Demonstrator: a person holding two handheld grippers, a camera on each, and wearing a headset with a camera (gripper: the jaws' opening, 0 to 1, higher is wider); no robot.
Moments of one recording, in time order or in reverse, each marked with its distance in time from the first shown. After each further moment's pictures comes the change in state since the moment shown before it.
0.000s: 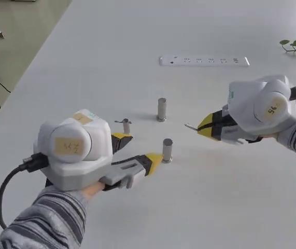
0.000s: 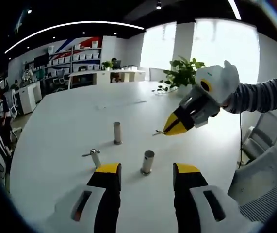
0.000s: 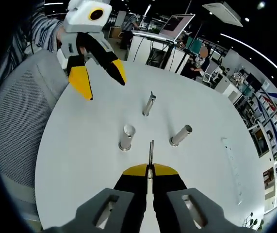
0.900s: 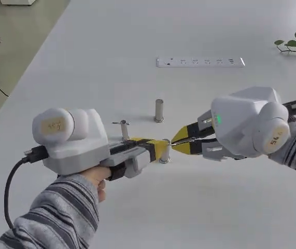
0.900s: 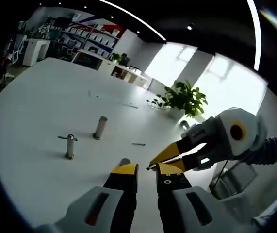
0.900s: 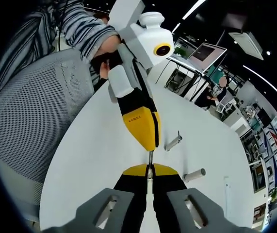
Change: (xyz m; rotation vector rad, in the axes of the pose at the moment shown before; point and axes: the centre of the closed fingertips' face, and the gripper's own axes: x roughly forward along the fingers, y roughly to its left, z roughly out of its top) left arm 0.006 -0.023 0.016 -0.394 -0.087 -0.156; right arm -0.005 0.051 0.062 -0.221 -0.146 0.068
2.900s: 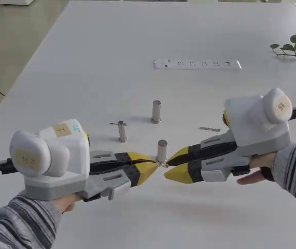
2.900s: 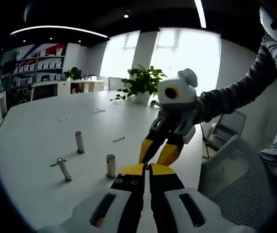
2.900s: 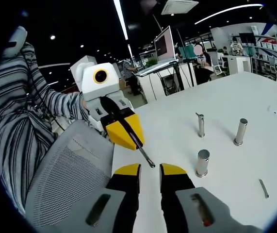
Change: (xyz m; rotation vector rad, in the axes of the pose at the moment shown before) left arm -0.029 -0.022 -0.027 0.481 0.094 -0.236; right arm -0.002 0.044 0.020 0.770 -0.258 0.228
